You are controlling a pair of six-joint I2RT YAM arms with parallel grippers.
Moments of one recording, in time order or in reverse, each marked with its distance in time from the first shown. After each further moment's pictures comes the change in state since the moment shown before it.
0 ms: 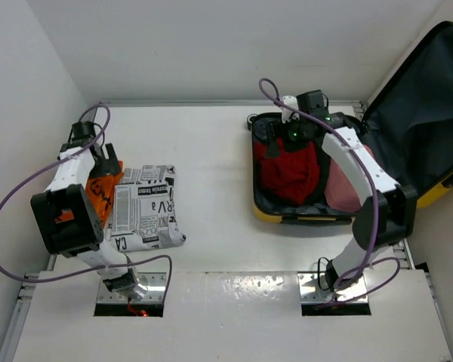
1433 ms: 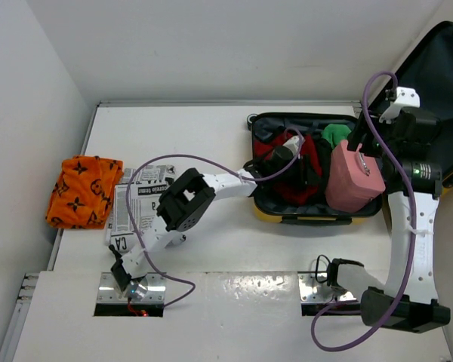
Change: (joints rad) left arm -1.245 0.820 0.595 0.948 0.470 -0.789; right arm -0.444 -0.608 -0.118 -0.010 0.257 0.101
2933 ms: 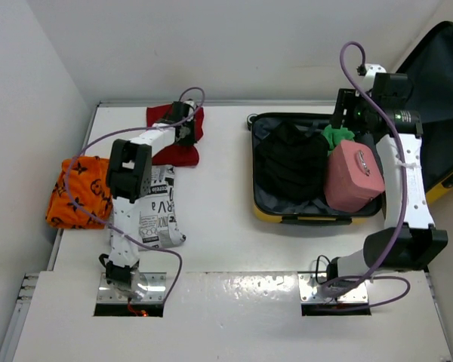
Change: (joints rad) left arm 0.686 -0.053 0.040 -0.656 -0.289 0.679; right arm 0.076 0.418 0.270 -0.052 -0.056 -0.050
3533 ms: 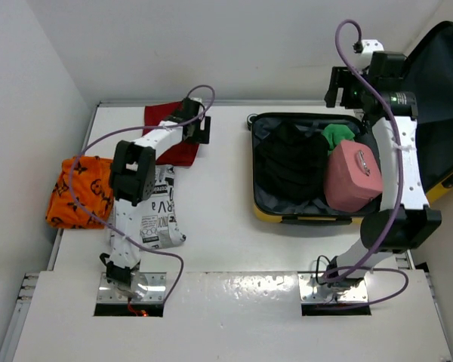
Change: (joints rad) left arm -0.054 -0.091 -0.029 -0.018 -0.135 0.026; right arm 0.037 0.144 0.211 0.061 0.022 -0.038
